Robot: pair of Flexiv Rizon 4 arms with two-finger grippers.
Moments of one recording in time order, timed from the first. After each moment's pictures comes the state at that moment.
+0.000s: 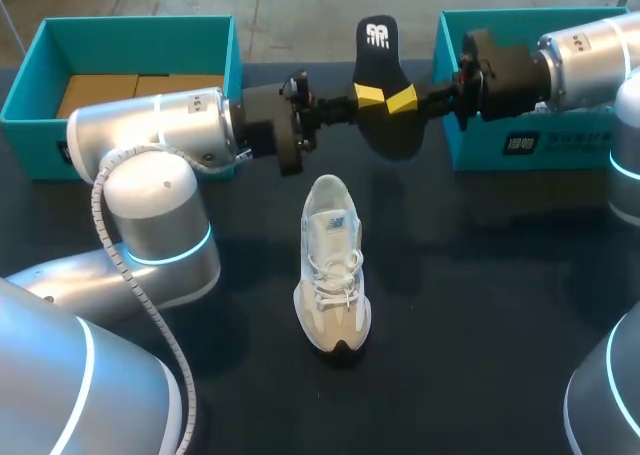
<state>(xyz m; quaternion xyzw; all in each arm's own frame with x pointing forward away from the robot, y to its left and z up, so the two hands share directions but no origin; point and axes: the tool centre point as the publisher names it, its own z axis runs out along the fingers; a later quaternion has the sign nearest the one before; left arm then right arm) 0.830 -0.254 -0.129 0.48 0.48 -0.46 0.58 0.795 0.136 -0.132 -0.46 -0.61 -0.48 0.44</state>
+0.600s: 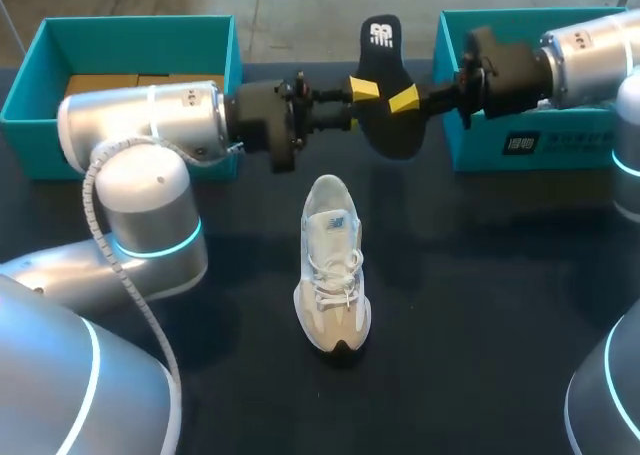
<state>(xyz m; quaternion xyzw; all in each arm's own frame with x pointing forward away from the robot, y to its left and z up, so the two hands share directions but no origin) 0.837 -0.242 -0.135 0.51 0.48 -0.43 0.57 0.803 0.128 -0.137 -0.47 -0.62 -0.47 0.42</state>
